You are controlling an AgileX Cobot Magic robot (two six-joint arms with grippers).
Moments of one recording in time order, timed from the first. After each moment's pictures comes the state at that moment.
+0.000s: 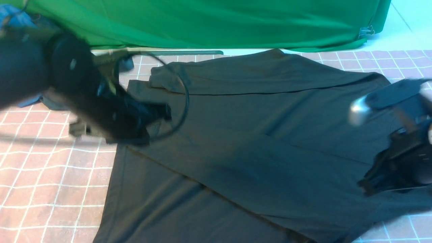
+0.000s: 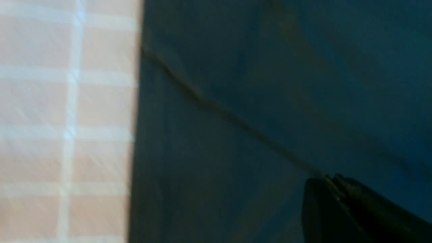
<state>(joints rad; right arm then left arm) 0.41 1.28 -0.88 0.03 0.90 -0.02 -0.33 1.47 -1.03 -0.06 0.78 -0.37</state>
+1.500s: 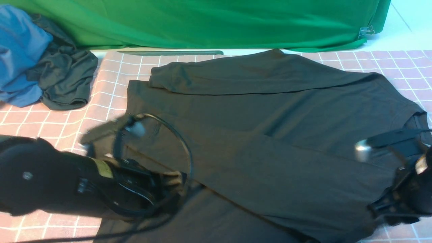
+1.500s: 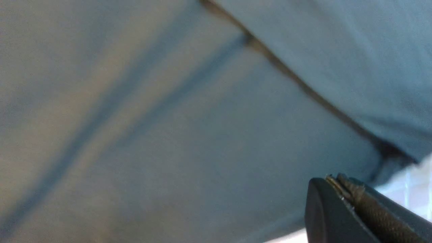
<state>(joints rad) 0.20 1.43 -0.73 -0.01 0.83 0.01 -0.56 1.20 -0.68 -0.40 0.59 -0.32</state>
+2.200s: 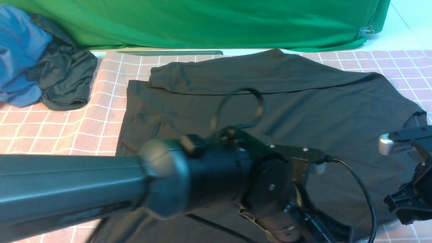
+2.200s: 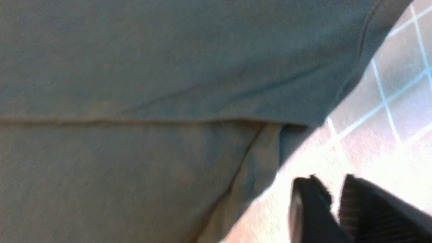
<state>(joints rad) 0.10 1.43 -0.73 0.04 0.85 -0.06 -1.00 1.81 -1.21 -0.26 0.60 -0.39</state>
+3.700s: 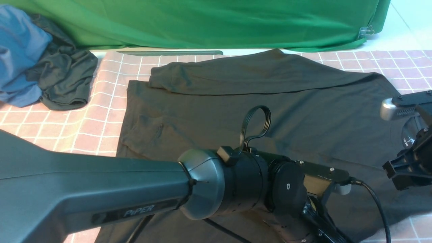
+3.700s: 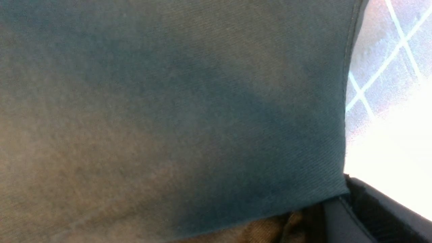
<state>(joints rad) 0.10 1.41 -0.87 0.04 0.88 -0.06 -1.00 1.92 -1.22 -0.60 0.53 0.09</state>
